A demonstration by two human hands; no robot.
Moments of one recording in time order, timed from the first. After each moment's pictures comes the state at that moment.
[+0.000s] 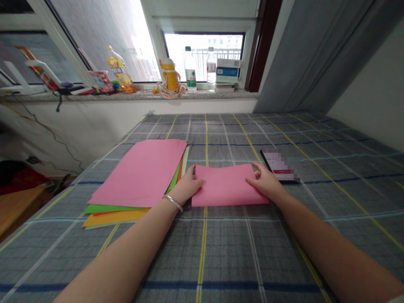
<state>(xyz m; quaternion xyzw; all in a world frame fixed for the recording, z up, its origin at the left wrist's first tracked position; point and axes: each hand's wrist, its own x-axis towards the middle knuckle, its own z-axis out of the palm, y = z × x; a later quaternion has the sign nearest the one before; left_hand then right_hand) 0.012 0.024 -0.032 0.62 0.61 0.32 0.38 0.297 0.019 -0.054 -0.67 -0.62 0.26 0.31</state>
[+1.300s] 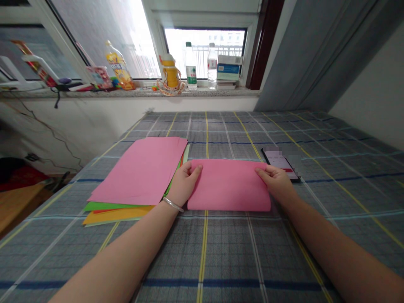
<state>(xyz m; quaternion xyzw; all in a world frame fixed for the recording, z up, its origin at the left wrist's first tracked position) 0.013 0.012 -0.018 0.63 0.53 0.46 0.34 0.293 -0.008 -0.025 -0.59 -0.54 0.38 0.46</state>
